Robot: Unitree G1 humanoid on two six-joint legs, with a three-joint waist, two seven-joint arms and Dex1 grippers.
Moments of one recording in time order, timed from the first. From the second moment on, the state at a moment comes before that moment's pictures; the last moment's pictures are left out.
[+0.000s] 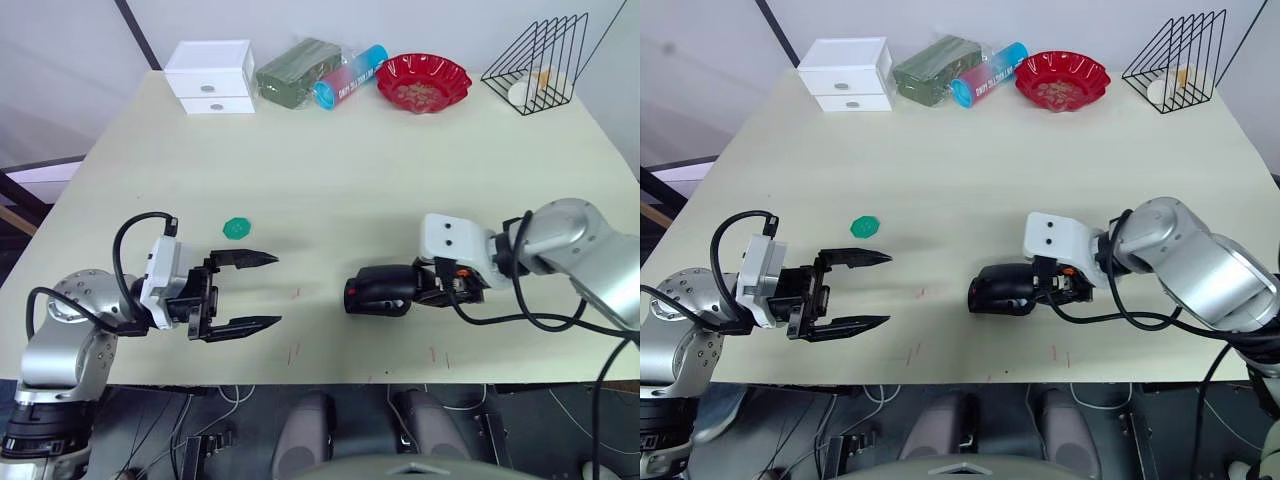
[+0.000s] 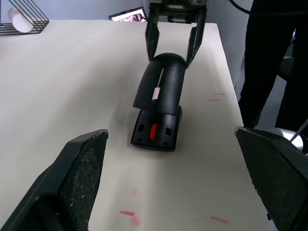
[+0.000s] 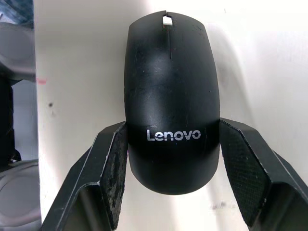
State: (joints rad) left arm -0.06 0.84 0.24 -0.21 -0.63 0.19 -1.44; right arm -0.81 -0.89 0.49 -0.63 0.35 1.19 1.04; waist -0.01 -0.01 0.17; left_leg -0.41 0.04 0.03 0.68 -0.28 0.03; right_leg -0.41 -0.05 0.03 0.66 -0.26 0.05
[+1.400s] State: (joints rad) left arm -0.10 0.86 0.23 -0.14 -0.61 0.16 -1.51; right arm -0.85 -0.81 0.65 -0.57 0.34 1.22 0.90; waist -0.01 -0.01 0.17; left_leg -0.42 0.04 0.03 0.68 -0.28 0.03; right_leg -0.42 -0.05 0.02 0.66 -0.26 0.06
